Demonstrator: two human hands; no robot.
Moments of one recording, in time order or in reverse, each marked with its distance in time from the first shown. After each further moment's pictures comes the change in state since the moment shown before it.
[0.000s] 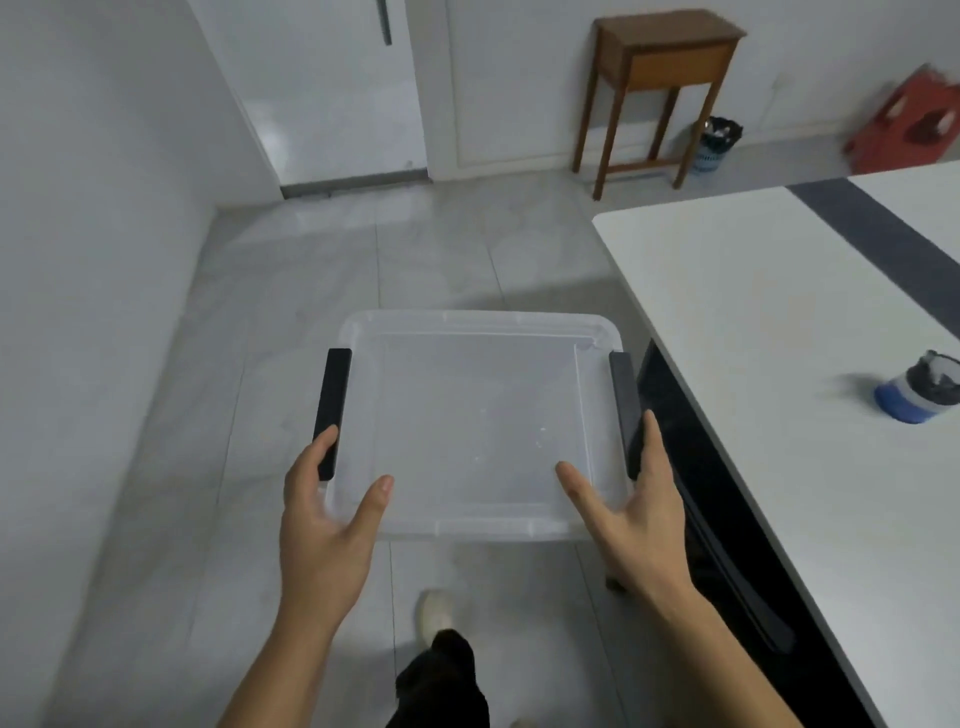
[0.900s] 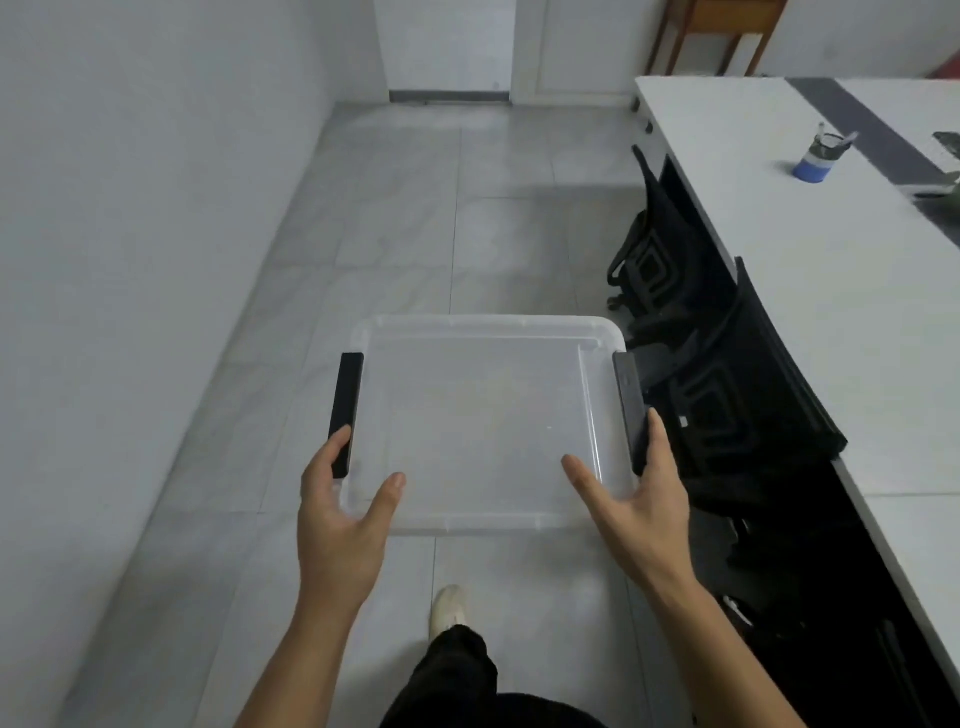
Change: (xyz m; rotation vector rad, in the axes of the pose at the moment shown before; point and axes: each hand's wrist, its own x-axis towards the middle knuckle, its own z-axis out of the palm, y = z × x) left_hand -0.868 -0.152 -0.308 -0.076 0.173 -0.094; right_hand -0.848 0.141 -0.200 -0.051 -0.106 -0.069
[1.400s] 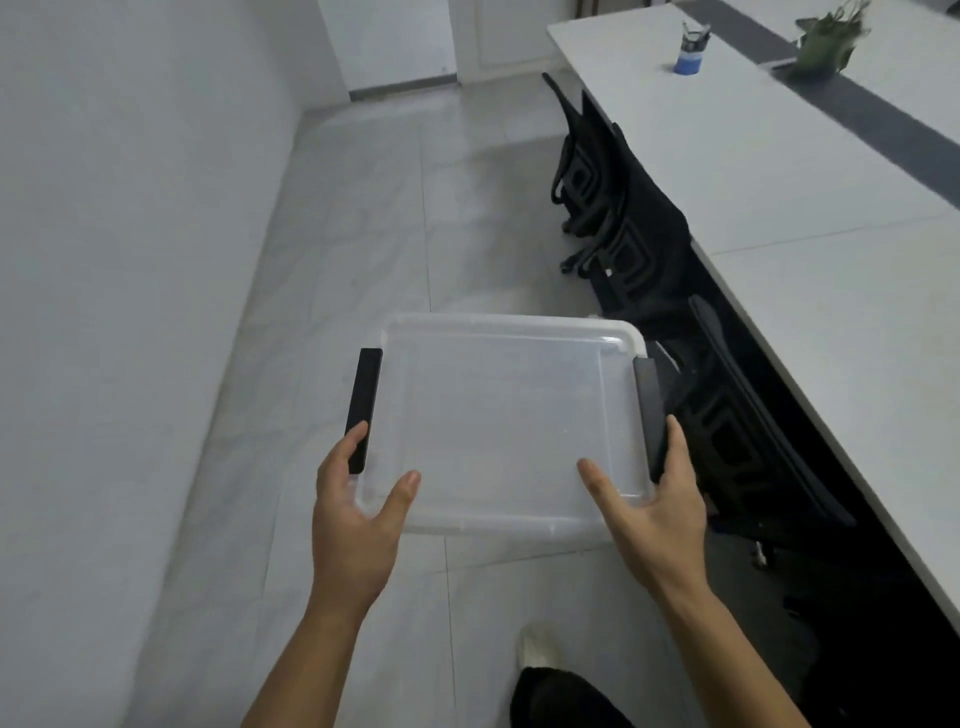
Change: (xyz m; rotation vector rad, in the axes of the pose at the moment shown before) left_hand -0.433 -0.027 -0.121 0.108 -0.128 0.101; right_hand -0.447 0.110 -0.176 0.087 0.124 0.109
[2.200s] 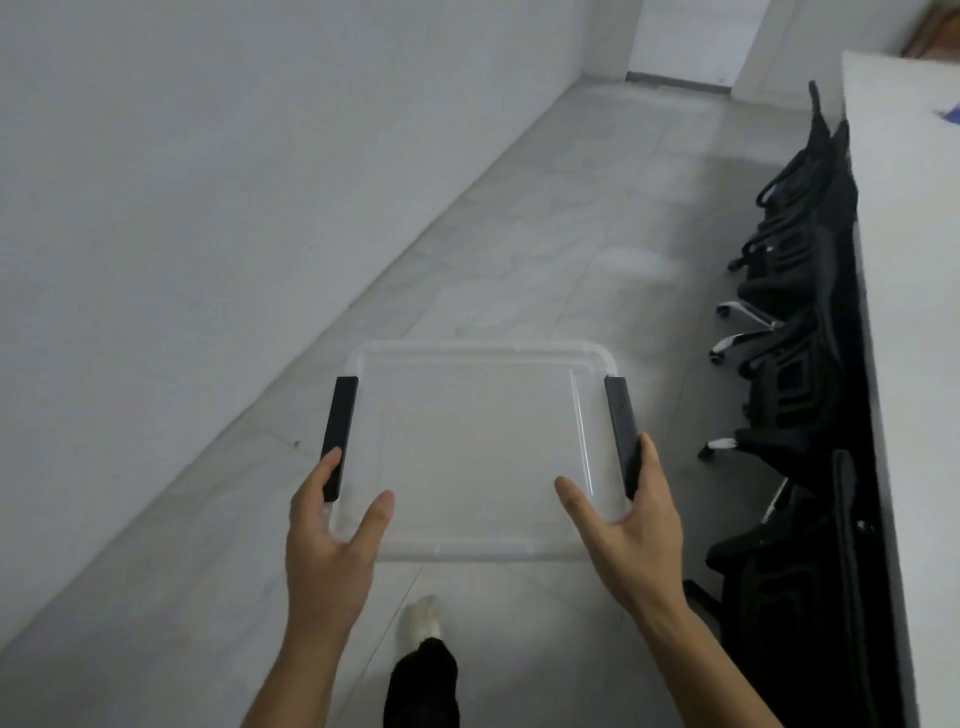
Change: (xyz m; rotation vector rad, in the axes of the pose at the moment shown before) left_hand -0.727 -0.029 -0.094 -0.091 0.629 -0.314; right_hand -0.480 0.137 -0.273 -0.075 -0.523 -0.337
